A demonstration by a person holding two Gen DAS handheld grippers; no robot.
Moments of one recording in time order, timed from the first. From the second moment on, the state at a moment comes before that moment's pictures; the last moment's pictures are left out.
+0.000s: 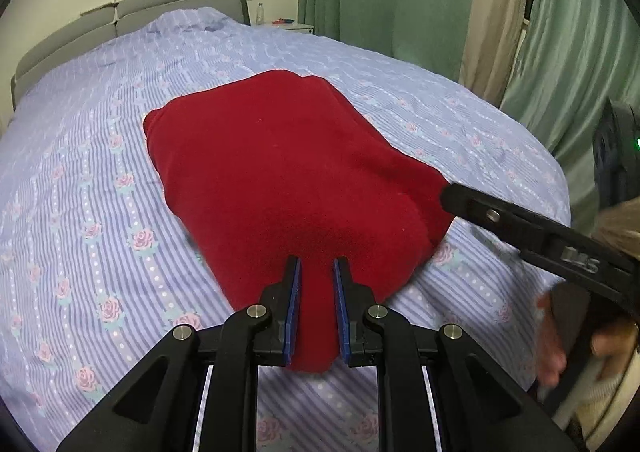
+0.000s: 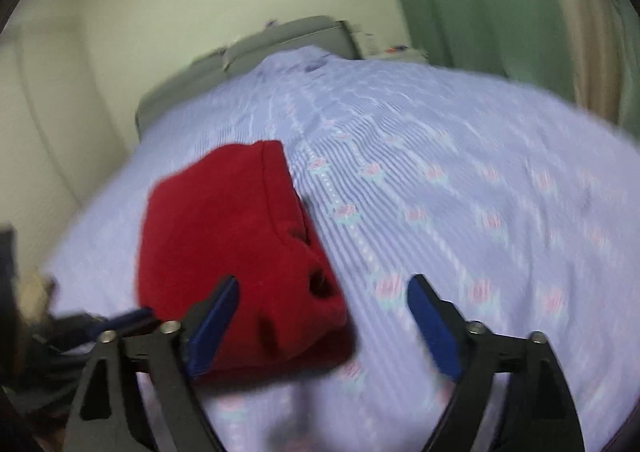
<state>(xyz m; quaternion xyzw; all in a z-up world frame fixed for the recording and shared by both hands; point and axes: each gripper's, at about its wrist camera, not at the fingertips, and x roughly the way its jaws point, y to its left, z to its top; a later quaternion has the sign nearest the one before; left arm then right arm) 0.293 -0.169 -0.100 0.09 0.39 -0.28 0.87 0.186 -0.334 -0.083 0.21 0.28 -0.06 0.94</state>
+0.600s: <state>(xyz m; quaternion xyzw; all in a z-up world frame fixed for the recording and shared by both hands) 0.302 -0.153 -0.099 0.05 0.41 -0.30 0.86 0.214 -0.307 -0.144 0.44 0.29 0.02 0.85</state>
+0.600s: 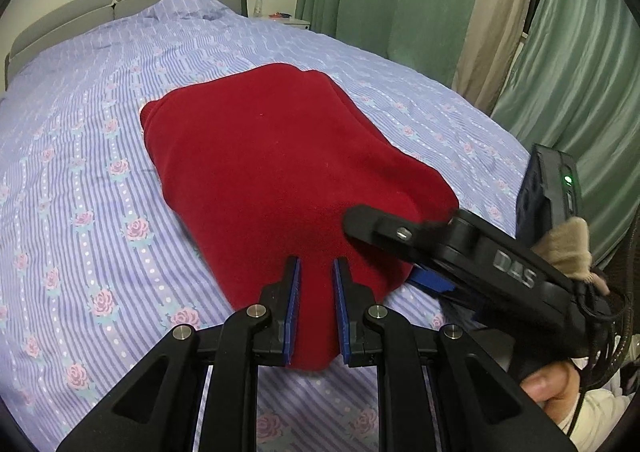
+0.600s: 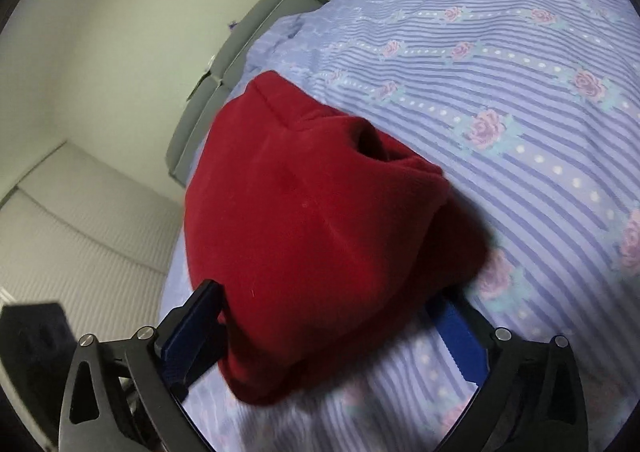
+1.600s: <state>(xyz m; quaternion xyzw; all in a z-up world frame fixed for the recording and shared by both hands) 0.408 -0.090 -0.110 -0.16 0.49 -0.33 0.79 0.206 -0.311 -0.134 0.42 0.28 -0.02 0.86</state>
